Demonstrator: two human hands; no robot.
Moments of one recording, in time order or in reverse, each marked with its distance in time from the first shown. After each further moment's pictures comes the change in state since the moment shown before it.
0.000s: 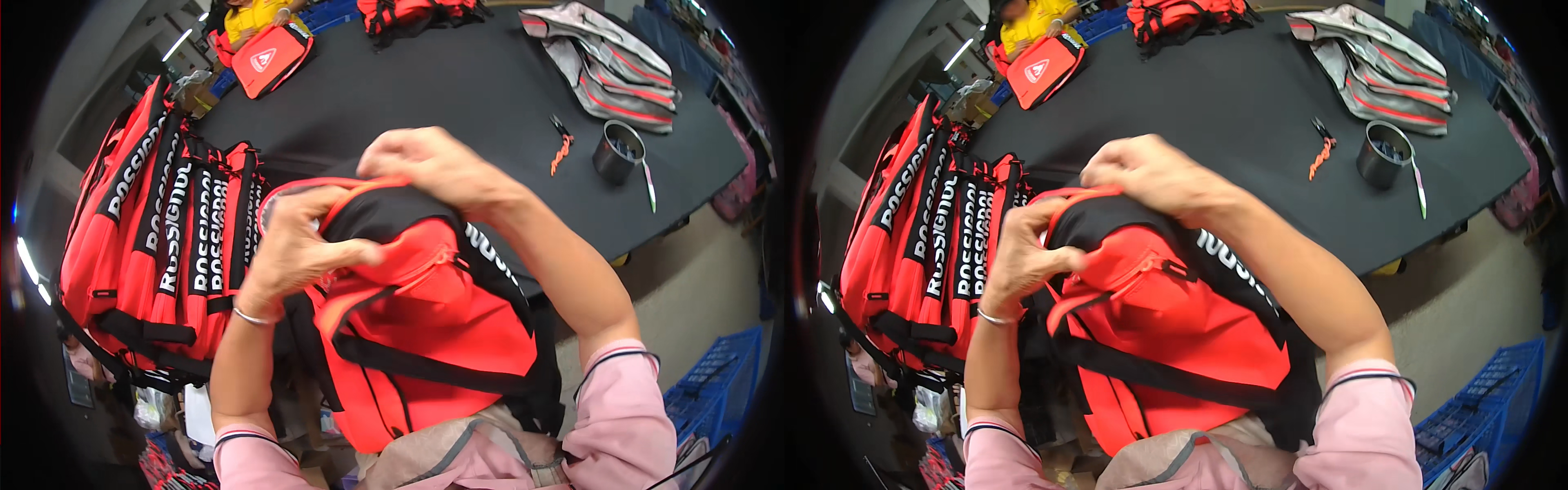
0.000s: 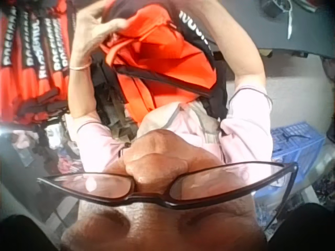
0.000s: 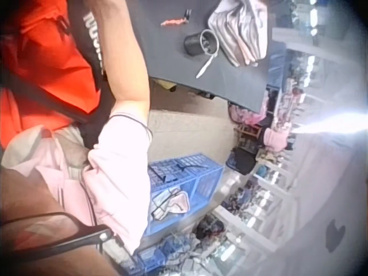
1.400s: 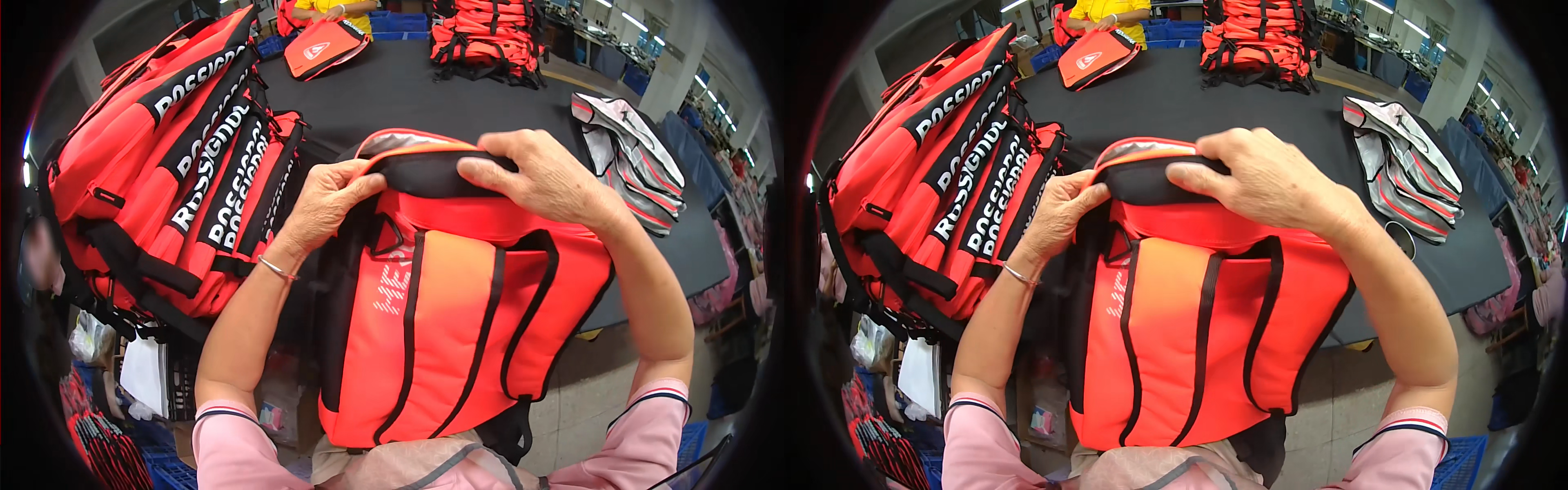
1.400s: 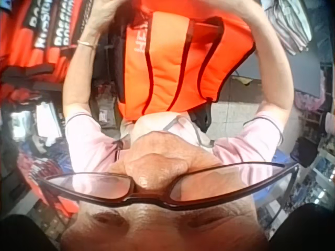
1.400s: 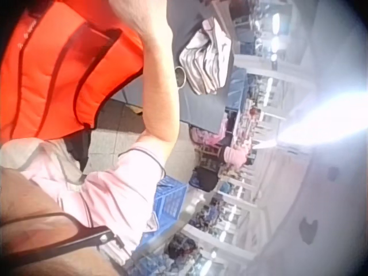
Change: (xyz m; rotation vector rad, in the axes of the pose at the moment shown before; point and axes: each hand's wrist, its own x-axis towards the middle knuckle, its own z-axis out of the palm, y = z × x) left_hand 0.003 -0.087 -0.037 -0.453 0.268 0.112; right_hand 0.014 -0.107 0.013 -1.226 -0.081 0.026
